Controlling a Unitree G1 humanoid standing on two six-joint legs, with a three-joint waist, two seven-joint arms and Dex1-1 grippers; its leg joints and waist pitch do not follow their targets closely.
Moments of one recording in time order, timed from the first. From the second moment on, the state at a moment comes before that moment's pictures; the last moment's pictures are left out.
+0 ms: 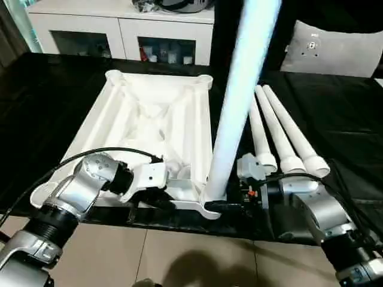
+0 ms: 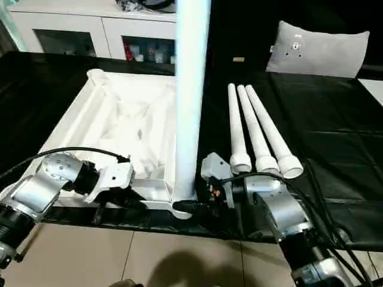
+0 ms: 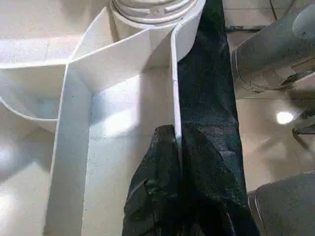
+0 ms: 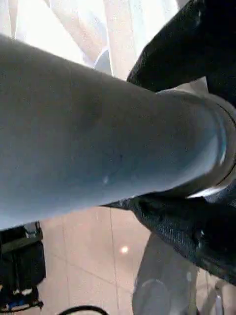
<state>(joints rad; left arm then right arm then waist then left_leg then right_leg) -0.54 0.58 -0.41 0.37 0.01 0.04 -1.39 -0.39 -0.42 0.28 0.28 0.20 0.13 1.23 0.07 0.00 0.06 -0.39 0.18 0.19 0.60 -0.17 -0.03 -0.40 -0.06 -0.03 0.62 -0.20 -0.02</state>
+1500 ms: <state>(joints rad) -0.49 0.25 -0.28 0.20 0.11 0.58 -0.73 -0.32 -0.06 0.06 0.33 0.13 0.22 0.46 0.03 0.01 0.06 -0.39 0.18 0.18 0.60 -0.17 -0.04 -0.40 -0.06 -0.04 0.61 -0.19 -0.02</state>
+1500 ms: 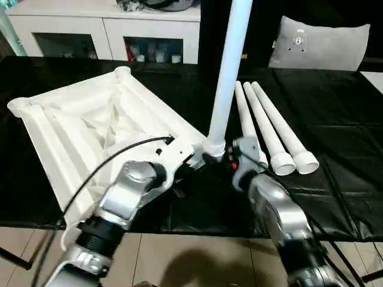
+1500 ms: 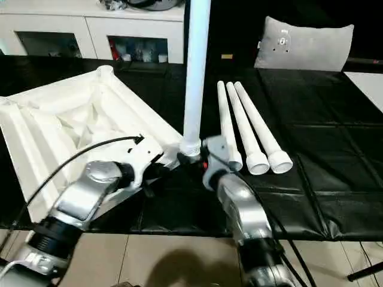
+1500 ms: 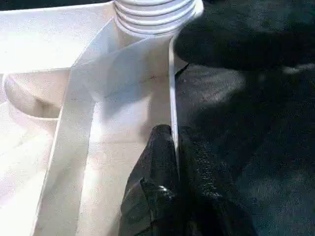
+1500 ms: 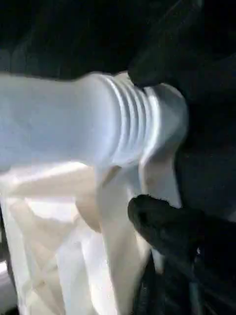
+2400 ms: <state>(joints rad) -0.50 0.54 -0.41 0.33 0.02 0.06 -1.31 -0.33 -0.42 0.21 0.21 0.20 0.17 1.13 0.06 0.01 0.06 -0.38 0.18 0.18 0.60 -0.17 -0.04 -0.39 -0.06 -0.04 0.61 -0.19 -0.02</state>
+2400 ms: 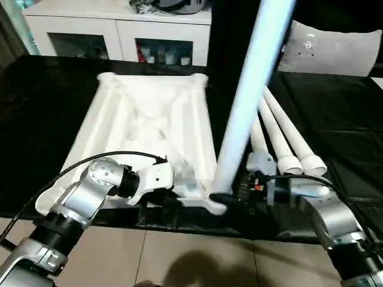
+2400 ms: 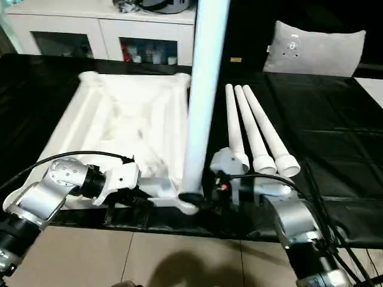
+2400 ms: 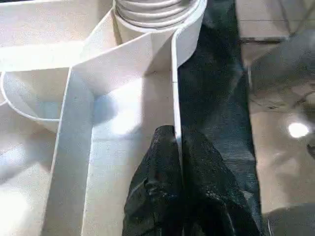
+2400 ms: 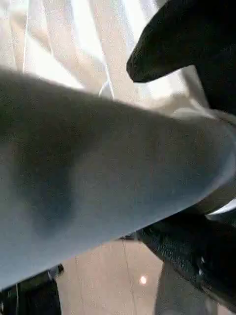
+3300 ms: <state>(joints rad) -0.51 0.54 -0.40 0.38 0.01 0.02 -1.34 -0.35 -0.44 0.24 0.26 0.21 0.19 1.23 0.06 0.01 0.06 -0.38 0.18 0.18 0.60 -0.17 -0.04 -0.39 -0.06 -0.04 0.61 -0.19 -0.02</state>
